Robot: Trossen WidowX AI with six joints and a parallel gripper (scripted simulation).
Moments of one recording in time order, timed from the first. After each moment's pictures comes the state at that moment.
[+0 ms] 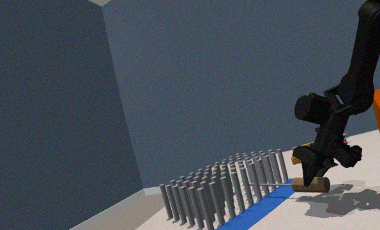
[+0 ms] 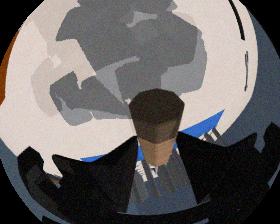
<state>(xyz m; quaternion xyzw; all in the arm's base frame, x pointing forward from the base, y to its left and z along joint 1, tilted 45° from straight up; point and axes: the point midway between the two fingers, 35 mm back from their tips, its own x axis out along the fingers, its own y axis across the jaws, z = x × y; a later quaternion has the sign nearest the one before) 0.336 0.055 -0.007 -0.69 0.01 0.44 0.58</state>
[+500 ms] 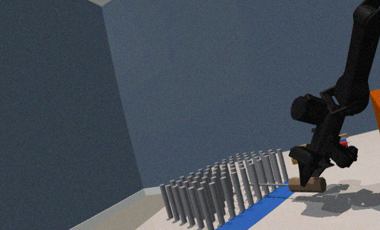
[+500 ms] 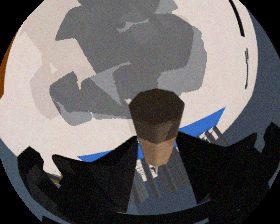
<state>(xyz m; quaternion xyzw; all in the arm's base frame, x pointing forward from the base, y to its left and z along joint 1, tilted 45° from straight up) 0.344 0.051 -0.010 -0.69 0.01 0.44 0.58</state>
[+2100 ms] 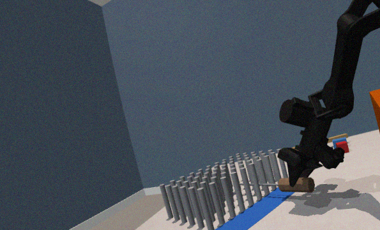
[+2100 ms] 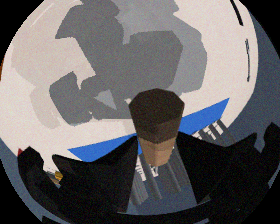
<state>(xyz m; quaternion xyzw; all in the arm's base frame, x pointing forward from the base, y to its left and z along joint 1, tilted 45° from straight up) 0.370 0.036 -0.021 -0.69 0.01 0.44 0.58</state>
